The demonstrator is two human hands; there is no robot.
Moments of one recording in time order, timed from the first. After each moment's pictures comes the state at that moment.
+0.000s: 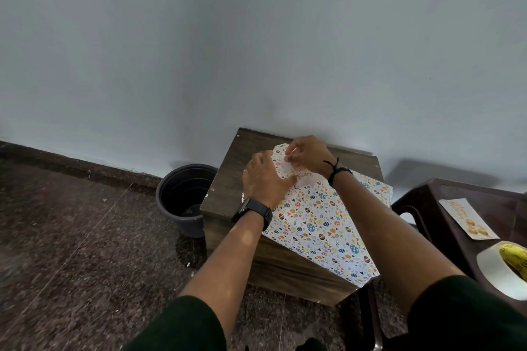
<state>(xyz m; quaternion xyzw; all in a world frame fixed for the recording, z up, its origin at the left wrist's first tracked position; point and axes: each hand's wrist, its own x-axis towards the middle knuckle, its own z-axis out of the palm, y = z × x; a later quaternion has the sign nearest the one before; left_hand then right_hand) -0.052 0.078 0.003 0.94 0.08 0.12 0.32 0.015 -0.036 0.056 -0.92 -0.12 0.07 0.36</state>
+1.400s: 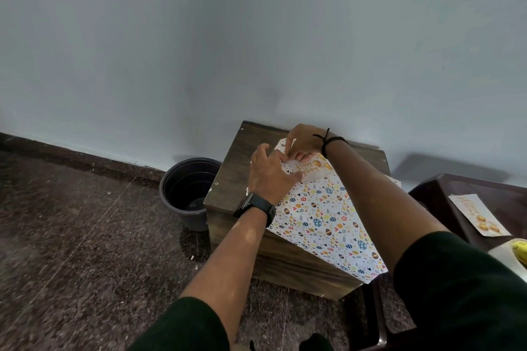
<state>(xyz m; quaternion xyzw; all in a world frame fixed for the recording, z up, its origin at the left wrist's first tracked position) -0.052 0.081 0.001 0.92 0.05 0.11 0.36 0.036 -0.011 0.080 -0.93 -0.12 0.25 0.23</state>
